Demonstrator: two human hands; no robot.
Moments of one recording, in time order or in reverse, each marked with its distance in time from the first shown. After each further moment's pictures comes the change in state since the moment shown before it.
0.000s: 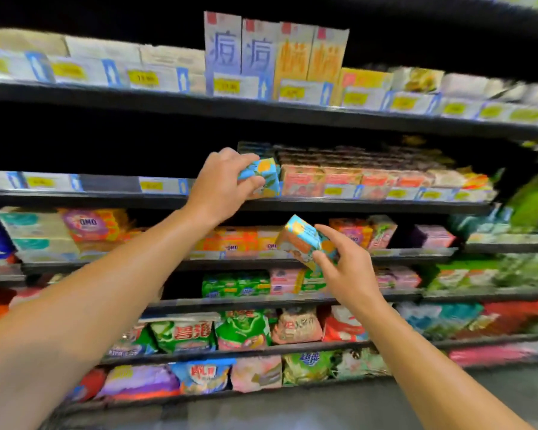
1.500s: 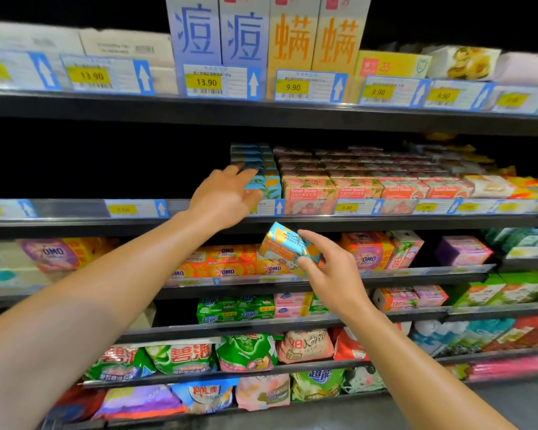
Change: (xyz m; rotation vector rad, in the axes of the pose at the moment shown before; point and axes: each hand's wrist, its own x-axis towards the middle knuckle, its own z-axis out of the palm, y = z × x) left_hand 0.070 -0.044 0.073 0.307 -0.258 -0.118; right_hand 0.088 0.036 0.050 0.124 -0.097 -0.013
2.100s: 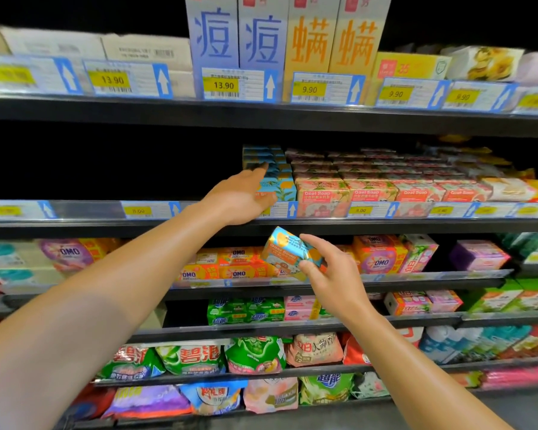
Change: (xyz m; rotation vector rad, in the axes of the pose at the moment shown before) left_hand 0.007 0.001 -0.012 -0.058 -0.148 -0.032; right_hand 0.002 -0.008 0.017 0.035 -0.014 0.000
